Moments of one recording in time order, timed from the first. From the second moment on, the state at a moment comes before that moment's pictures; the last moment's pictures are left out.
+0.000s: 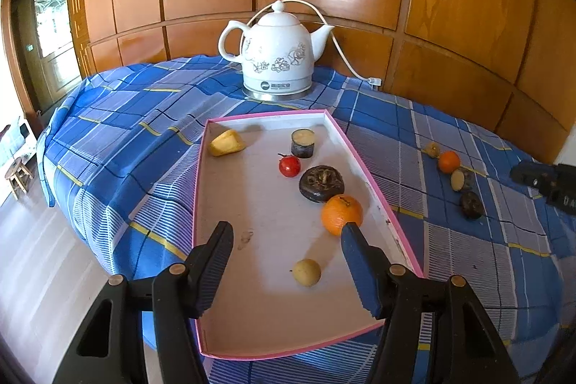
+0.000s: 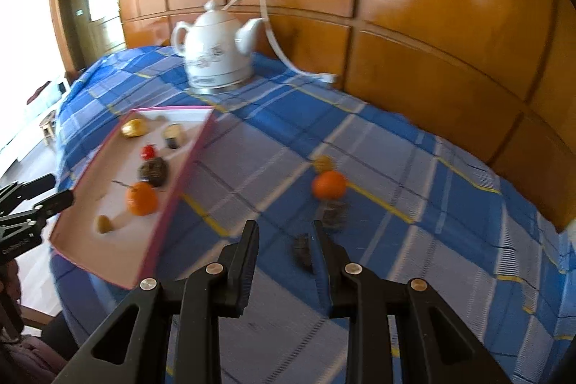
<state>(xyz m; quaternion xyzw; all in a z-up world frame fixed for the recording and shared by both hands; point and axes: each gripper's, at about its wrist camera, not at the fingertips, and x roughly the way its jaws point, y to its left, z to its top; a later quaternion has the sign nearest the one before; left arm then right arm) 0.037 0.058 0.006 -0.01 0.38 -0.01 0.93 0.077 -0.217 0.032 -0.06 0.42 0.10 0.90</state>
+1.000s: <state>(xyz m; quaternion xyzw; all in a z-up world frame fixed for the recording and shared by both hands) 0.067 -0.042 0.010 0.06 0.39 -0.12 0.91 0.096 -0.380 -0.005 0.10 0.46 -0.08 0.88</state>
